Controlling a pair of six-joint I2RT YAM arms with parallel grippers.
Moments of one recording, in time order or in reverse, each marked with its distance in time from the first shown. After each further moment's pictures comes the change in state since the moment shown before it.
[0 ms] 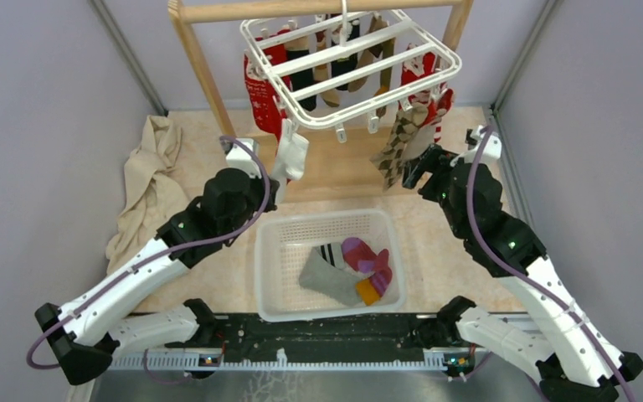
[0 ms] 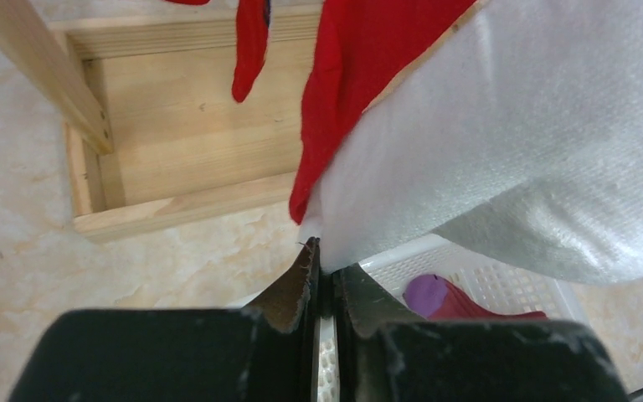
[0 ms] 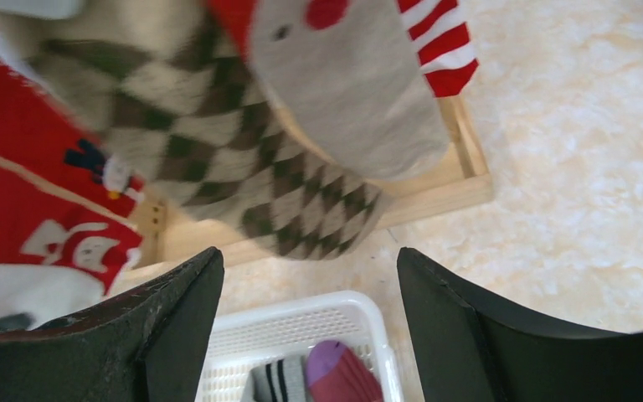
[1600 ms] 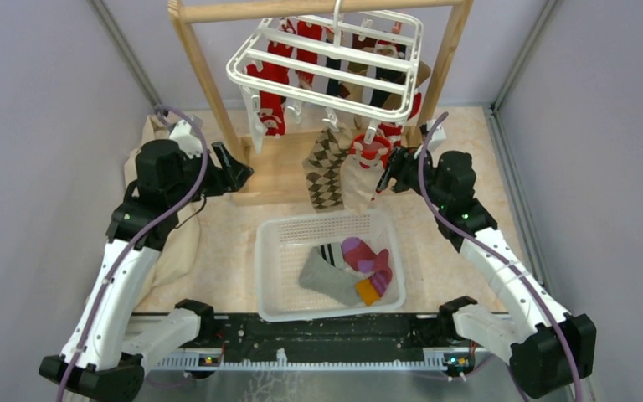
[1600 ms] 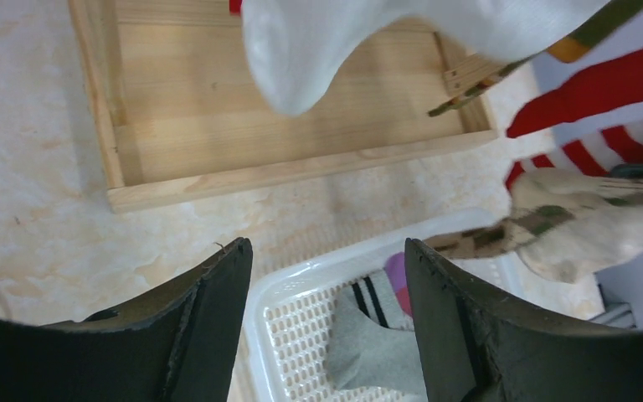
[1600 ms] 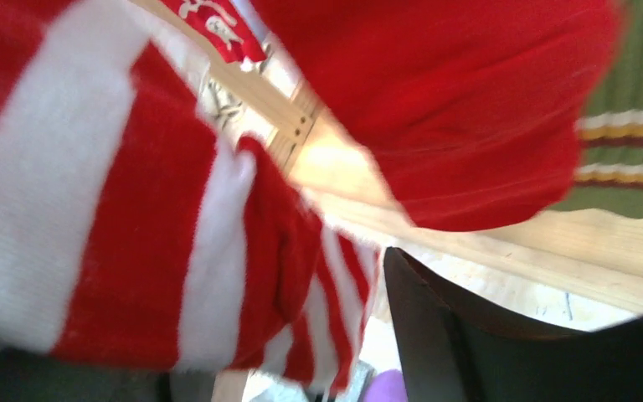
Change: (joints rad) left arm 0.552 -0.033 0.157 -0.240 0.592 0.015; right arm -0.305 0.193 -0.328 0.645 -0.864 -0.074
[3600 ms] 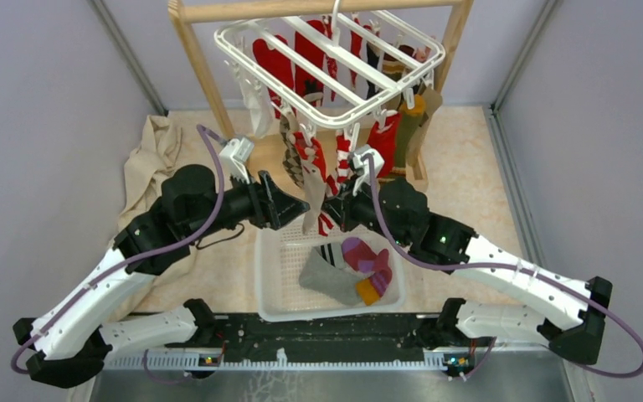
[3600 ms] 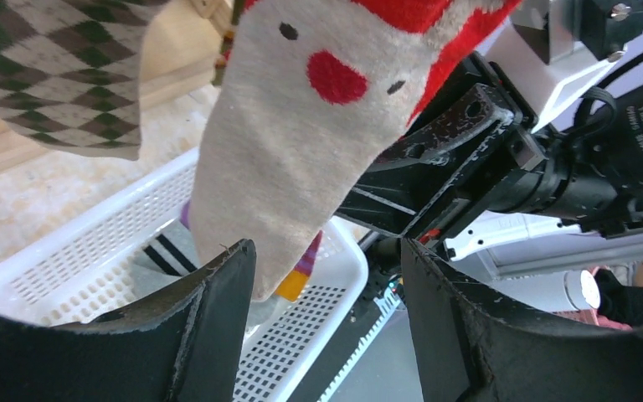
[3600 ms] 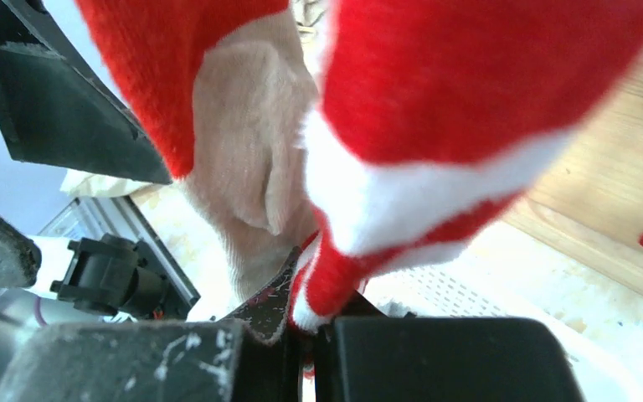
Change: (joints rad) left arm -0.599 -0.042 0.086 0.042 -0.088 -0.224; right arm 0.710 0.034 0.215 -0.252 0.515 -0.161
